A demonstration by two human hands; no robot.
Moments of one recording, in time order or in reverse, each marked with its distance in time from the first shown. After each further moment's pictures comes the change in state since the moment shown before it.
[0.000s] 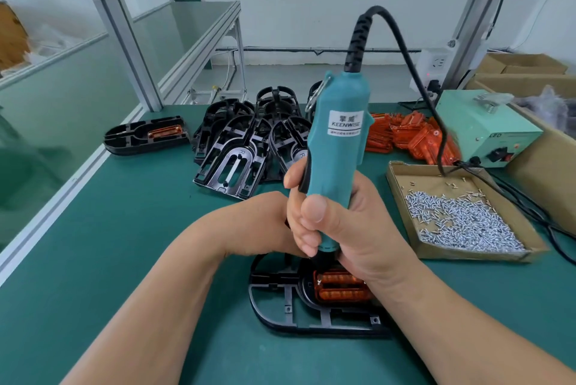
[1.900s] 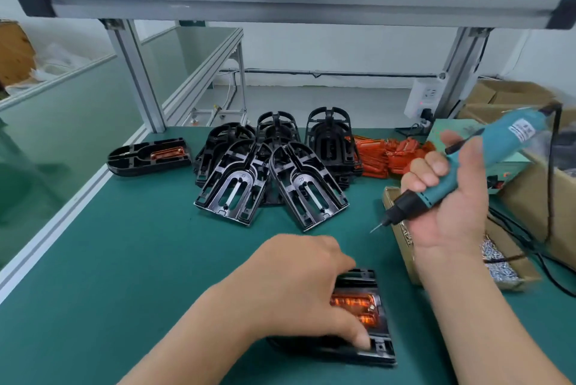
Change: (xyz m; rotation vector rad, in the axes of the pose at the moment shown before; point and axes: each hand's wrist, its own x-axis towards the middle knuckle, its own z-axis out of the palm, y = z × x) left_hand -0.012 0.035 0.039 0.624 0.153 0.179; right_hand 0.000 -0.049 -0.092 0.303 0.650 -0.368
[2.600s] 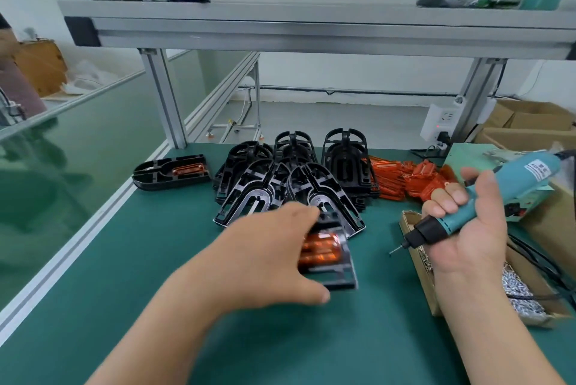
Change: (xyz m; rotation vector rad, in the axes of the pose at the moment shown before) left_hand -0.022 -0.042 -0.046 -0.028 0.163 -0.177; right_hand 0.010 0.003 -0.010 0.002 0.196 -0.006
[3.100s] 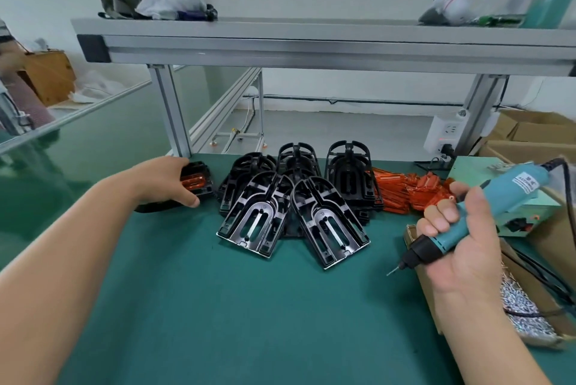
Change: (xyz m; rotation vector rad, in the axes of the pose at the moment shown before) left_hand 0.035 -0.239 -0.057 -0.030 -0.043 -0.562; right_hand -0.003 0.007 0.006 -0.067 -0.046 0.039
